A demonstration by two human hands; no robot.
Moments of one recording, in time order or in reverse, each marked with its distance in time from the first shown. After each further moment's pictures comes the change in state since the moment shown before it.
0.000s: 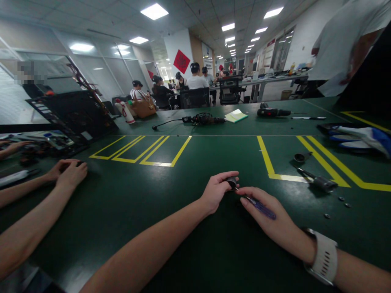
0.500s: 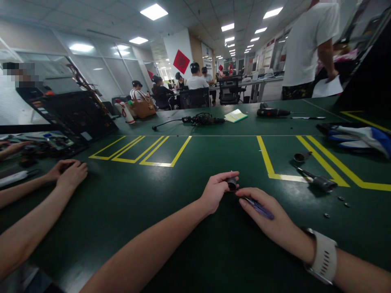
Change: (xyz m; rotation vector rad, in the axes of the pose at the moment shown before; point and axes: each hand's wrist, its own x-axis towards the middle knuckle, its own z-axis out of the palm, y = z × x) left_hand 0.003 -0.004 -0.002 -0.021 -0.017 0.024; right_hand 0.000 0.003 0.002 -0.015 -0.001 -0.034
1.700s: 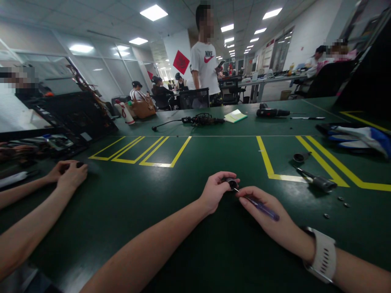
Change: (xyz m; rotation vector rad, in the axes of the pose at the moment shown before) left_hand -0.004 0.007 0.004 -0.016 0.035 0.030; right_hand 0.004 -0.005 -0.003 0.089 -0.055 0.089
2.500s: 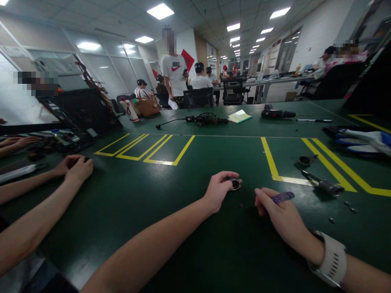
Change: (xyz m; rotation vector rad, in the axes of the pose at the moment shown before) left_hand 0.000 0.002 0.002 0.003 0.058 -0.045; right_hand 0.002 0.005 -0.003 0.055 0.168 0.294
